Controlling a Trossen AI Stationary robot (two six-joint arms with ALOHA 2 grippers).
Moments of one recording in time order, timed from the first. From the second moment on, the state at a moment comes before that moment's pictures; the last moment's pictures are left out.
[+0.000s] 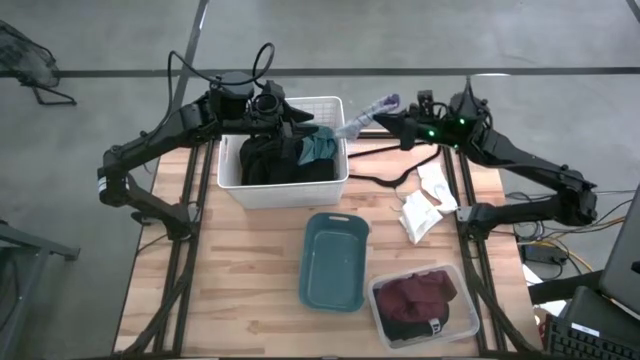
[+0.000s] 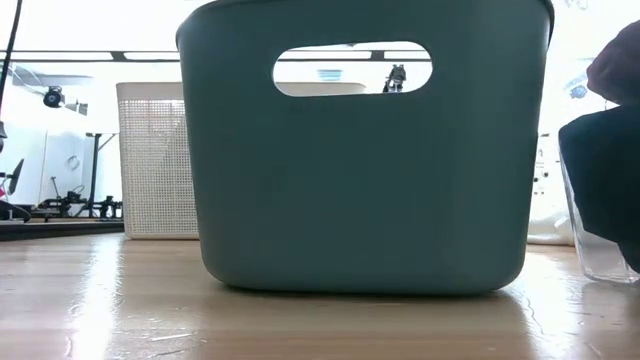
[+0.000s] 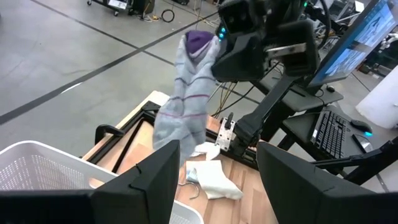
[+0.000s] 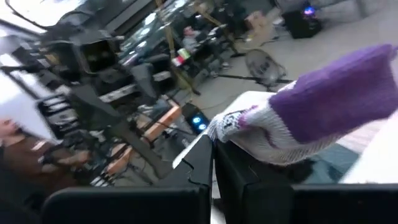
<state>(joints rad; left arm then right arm) 0.36 1.37 1.68 -0.51 0.16 -0.29 -0.49 1.08 1.11 -0.06 -0.19 0.67</state>
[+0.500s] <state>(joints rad) 0.36 1.37 1.68 -0.51 0.16 -0.29 -0.46 1.33 1.37 -0.29 -0.40 0.59</state>
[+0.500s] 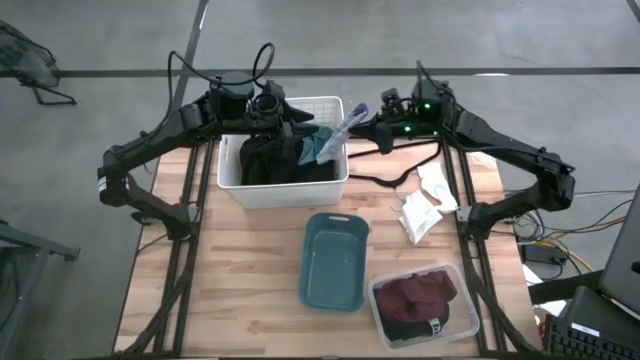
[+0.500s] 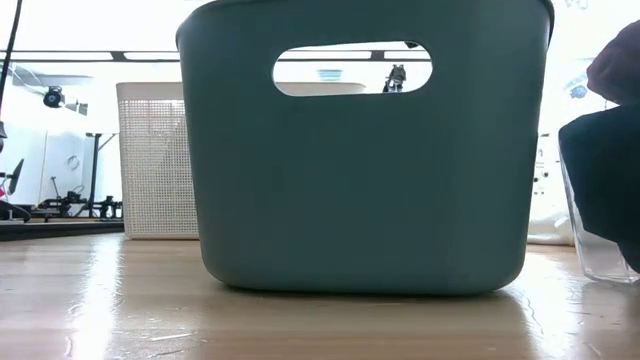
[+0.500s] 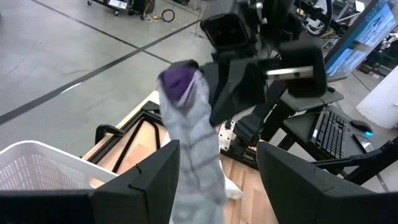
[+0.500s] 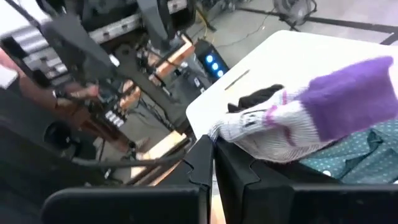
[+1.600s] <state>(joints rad) 0.36 1.37 1.68 -0.52 0.16 -0.29 -0.21 1.36 1.39 -0.71 -0.44 0.26</state>
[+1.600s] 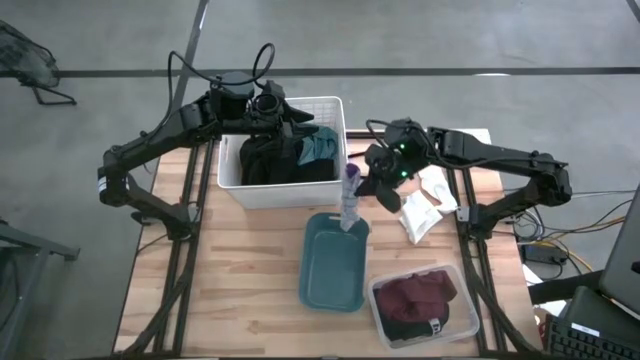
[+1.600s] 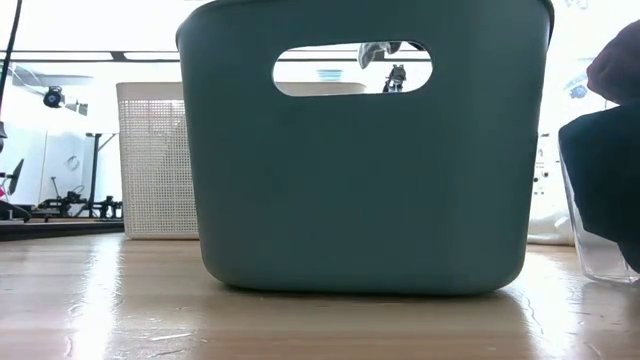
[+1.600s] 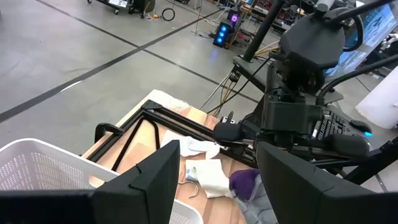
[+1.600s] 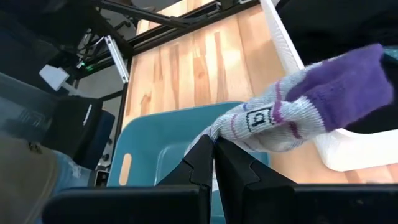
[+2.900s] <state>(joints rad) 0.36 1.37 1.68 -0.52 0.16 -0.29 -0.08 1.57 1.38 -0.74 -0.79 0.20</state>
